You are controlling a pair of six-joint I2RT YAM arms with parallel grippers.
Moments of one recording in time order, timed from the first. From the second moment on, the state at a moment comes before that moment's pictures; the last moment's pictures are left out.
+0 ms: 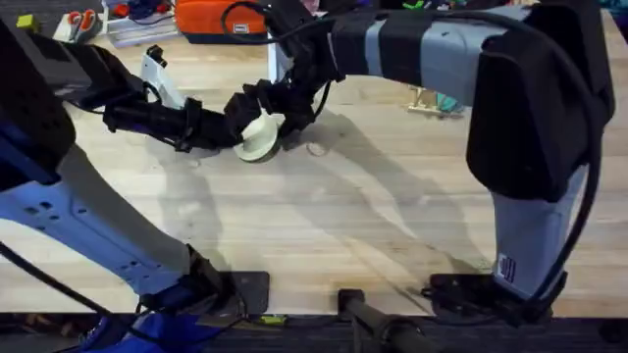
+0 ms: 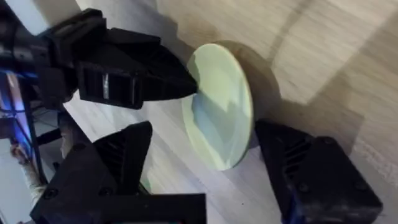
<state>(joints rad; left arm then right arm) 0.46 2.01 1.16 -1.02 0.86 0.37 0.71 2.23 1.77 -0.69 -0.59 0.44</state>
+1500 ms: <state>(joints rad) 0.46 2.01 1.17 -1.02 0.86 0.37 0.68 2.24 1.77 -0.64 -0.60 0.45</state>
